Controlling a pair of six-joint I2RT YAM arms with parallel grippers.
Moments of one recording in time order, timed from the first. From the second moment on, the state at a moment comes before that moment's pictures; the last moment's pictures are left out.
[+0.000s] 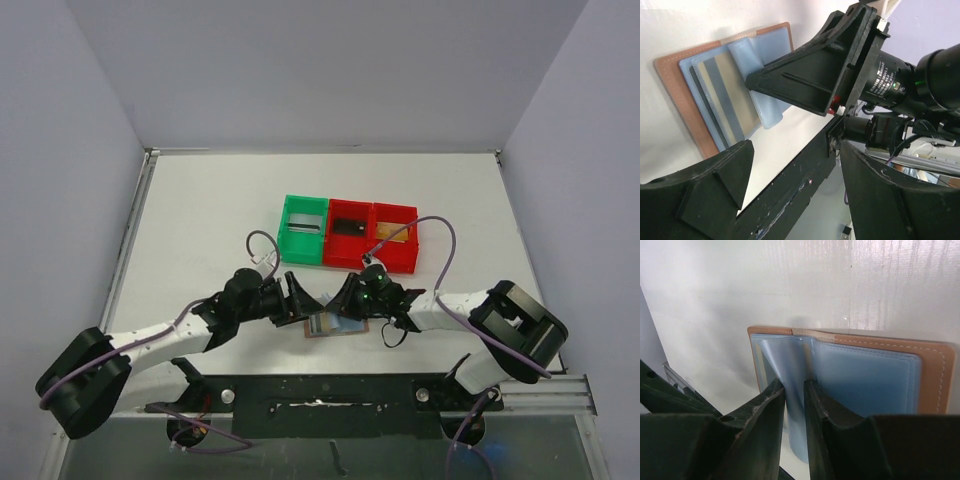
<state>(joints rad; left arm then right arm) -0.75 1.11 0.35 0.28 0.32 -1.11 0.79 1.48 0.49 0.24 -0.12 1.06</state>
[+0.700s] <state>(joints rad) -0.84 1.49 0.36 0.62 0.26 -1.20 0.76 1.48 0.45 0.31 -0.16 1.10</state>
